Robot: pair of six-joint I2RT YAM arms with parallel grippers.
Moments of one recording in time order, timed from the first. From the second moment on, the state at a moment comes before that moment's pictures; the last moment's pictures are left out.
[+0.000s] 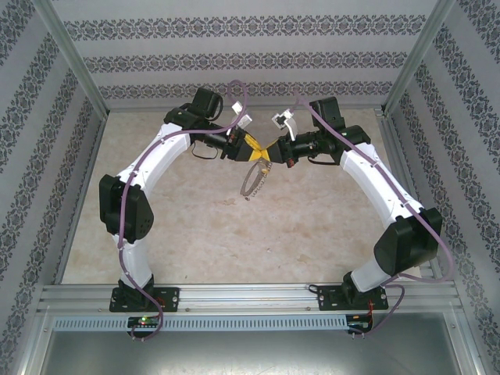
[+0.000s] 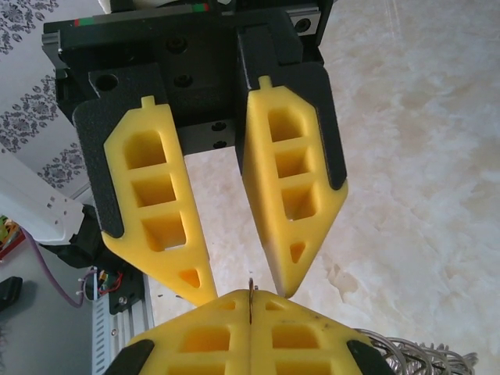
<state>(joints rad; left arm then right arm) -0.38 1.92 1.86 -0.90 1.24 0.45 0.32 1.55 1.48 -0.73 -0.96 -0.14</state>
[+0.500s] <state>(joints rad) -0.38 1.93 1.87 -0.94 1.24 0.49 0.32 1.56 1.49 -0.74 -0.95 -0.14</state>
